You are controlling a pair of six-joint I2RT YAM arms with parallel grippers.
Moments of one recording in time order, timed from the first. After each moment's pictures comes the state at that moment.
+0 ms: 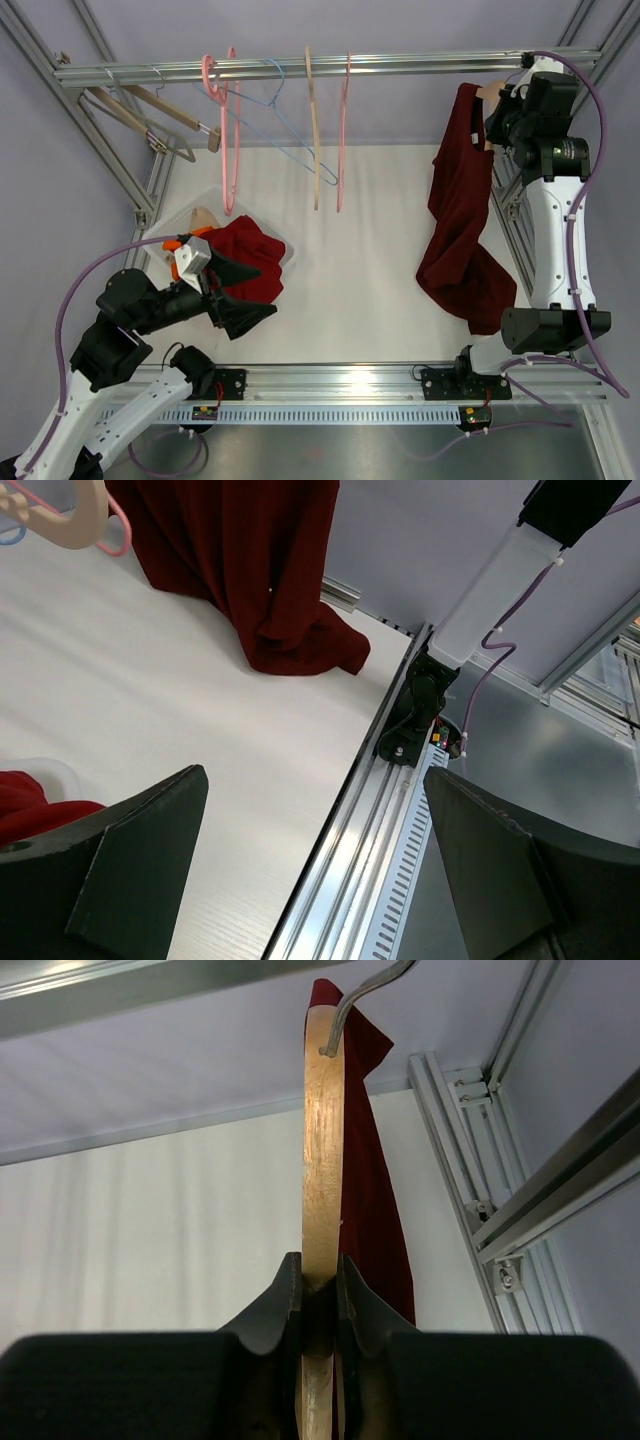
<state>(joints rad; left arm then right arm) -0.63 0.42 0.91 -0.53 0.54 -0.28 -0.04 1.53 1.94 -0.77 0.03 0.12</state>
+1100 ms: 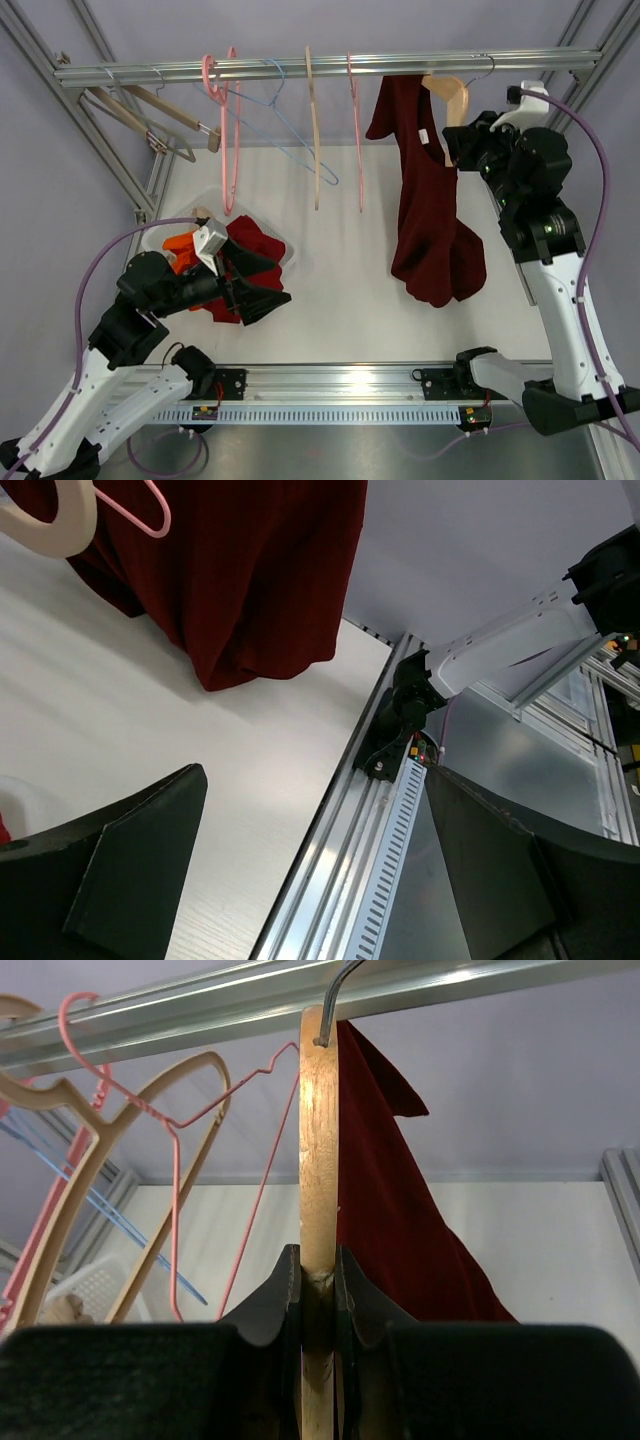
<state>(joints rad) -0.64 0.53 0.89 -0.41 0.56 -0.37 0.23 1.15 1.56 -0.42 -0.01 0.26</state>
